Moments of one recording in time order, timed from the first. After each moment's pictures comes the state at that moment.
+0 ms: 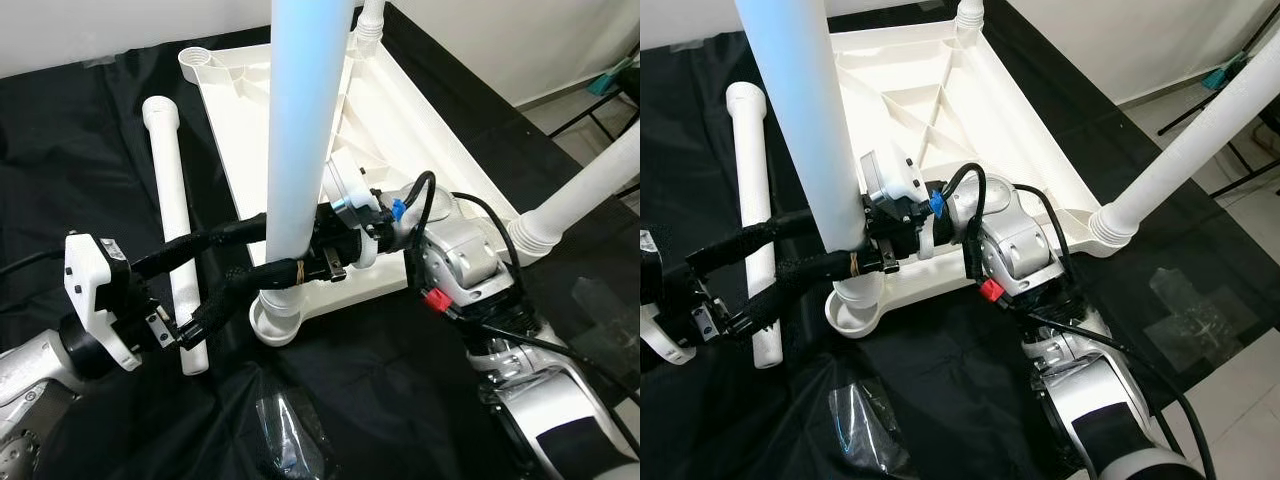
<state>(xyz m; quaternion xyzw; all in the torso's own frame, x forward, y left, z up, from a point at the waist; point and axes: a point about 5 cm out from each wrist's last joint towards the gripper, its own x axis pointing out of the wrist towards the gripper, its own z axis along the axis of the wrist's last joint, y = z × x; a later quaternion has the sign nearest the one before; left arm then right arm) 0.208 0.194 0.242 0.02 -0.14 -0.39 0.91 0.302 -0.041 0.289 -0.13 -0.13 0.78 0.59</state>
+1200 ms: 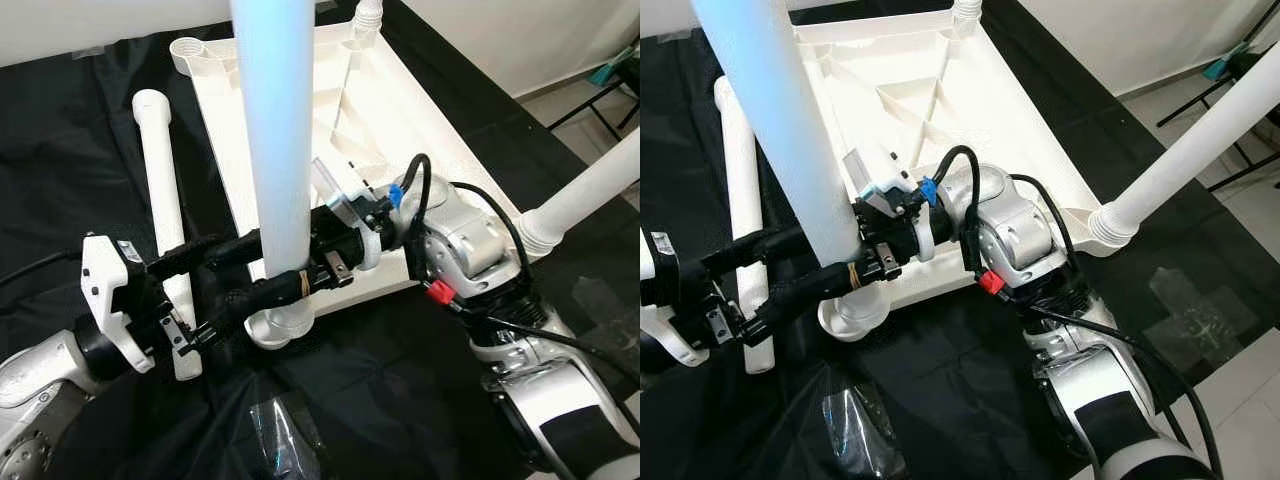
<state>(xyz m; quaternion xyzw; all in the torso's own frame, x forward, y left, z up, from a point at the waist) 0.209 0.185 0.242 0.02 -0.14 -0.40 0.91 0.290 -0.035 0.298 -0.13 -0.07 0.83 0.54</state>
